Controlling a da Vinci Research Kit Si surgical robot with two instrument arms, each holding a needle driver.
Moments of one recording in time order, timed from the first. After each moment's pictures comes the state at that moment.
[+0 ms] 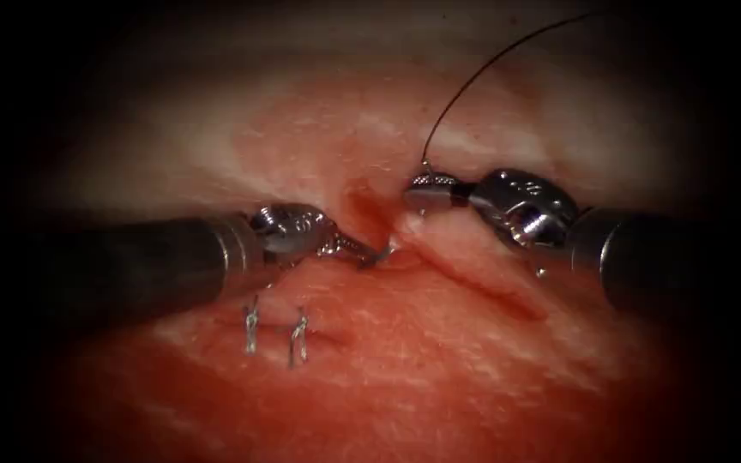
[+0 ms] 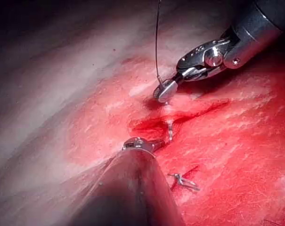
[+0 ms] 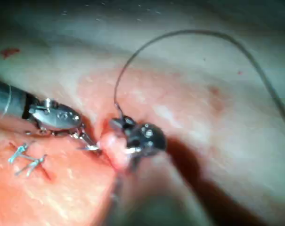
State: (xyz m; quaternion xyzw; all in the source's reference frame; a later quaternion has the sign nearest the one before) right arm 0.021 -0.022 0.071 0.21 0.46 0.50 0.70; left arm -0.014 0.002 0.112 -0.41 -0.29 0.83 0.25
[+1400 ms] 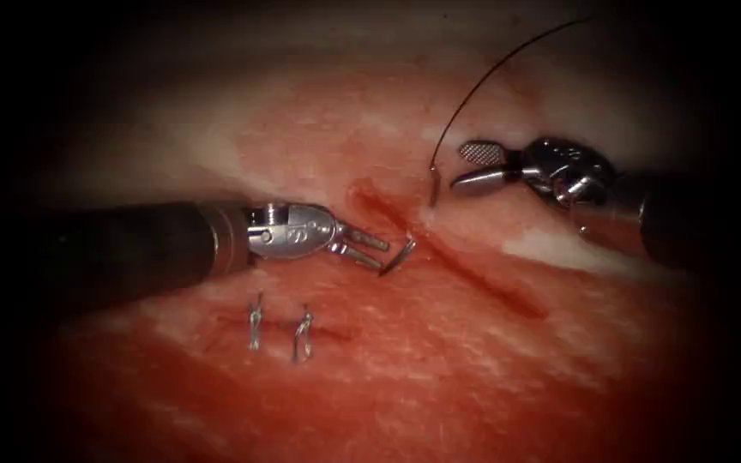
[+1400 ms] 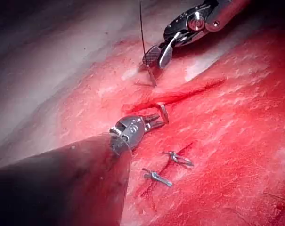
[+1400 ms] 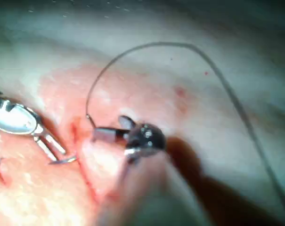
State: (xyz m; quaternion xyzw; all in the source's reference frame) right arm 0.013 -0.017 0.076 0.17 0.49 0.45 0.73; left arm -0.015 0.003 0.113 -0.55 -0.14 0.82 -0.08
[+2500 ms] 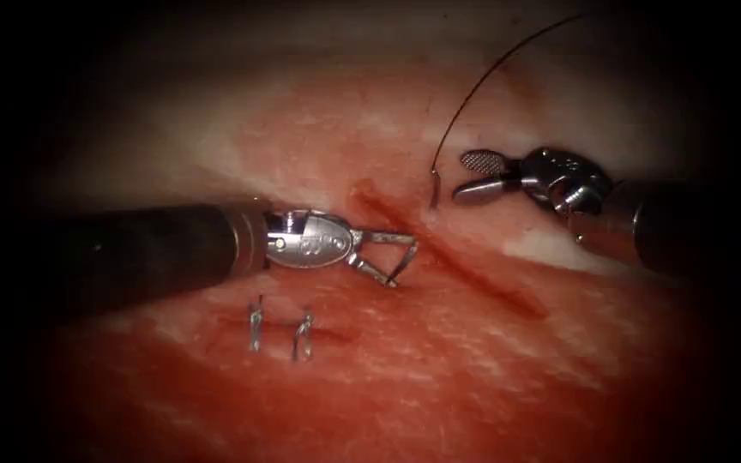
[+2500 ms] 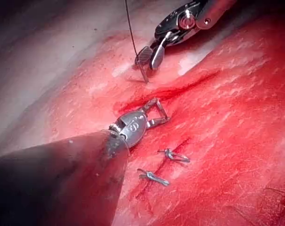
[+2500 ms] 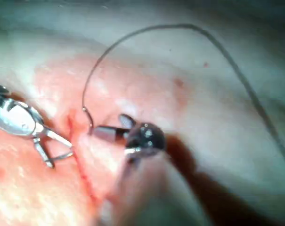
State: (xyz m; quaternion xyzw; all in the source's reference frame) right arm 0.013 -0.018 0.078 0.15 0.49 0.44 0.74; left arm -0.018 0.001 0.113 -0.61 -0.09 0.78 -0.12
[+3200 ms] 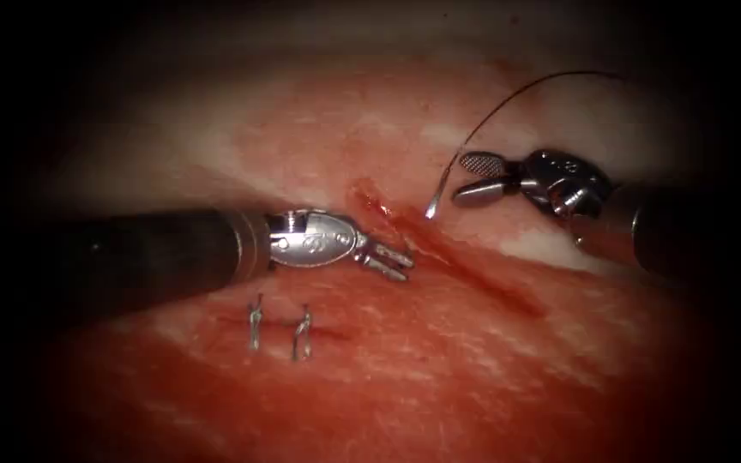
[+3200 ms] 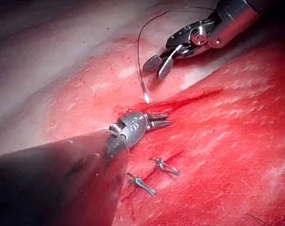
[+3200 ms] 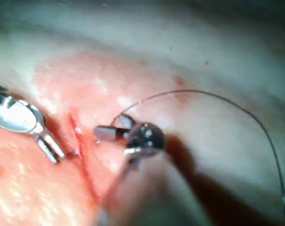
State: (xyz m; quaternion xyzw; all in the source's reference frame) right arm 0.013 -0.018 0.078 0.15 0.49 0.44 0.74; left arm -0.017 0.003 0.112 -0.61 -0.17 0.77 -0.04
